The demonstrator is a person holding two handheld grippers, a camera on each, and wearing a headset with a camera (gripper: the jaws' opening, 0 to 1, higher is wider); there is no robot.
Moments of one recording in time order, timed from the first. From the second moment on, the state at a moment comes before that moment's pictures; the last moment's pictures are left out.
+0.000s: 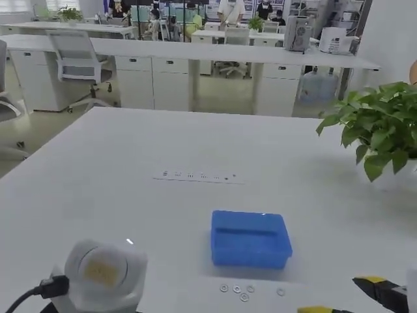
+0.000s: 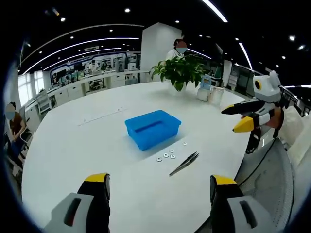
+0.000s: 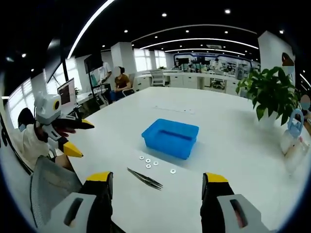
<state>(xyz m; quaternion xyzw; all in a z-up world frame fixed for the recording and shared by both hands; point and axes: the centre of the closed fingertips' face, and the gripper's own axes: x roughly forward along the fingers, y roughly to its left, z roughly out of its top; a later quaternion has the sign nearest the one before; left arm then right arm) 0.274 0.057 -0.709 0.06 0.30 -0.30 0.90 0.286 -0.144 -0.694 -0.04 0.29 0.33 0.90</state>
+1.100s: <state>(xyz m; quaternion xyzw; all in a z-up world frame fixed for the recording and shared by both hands) 0.276 0.049 -0.706 0.07 0.29 -0.32 0.90 0.294 -0.137 -0.687 -0.06 0.28 0.34 0.90</state>
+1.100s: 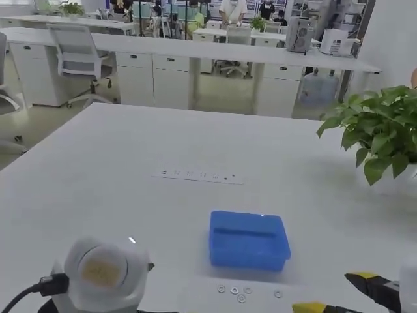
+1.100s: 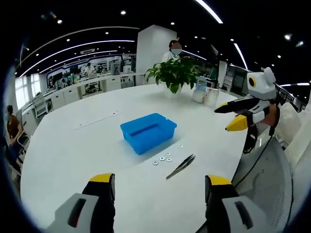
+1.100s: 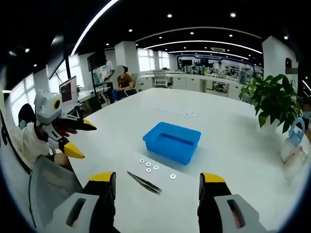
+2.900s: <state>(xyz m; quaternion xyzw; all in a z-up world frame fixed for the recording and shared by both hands) 0.306 -0.017 -0.826 0.24 0.36 -0.50 0.75 0.301 -0.124 -0.719 -0.04 0.33 0.33 0.88</state>
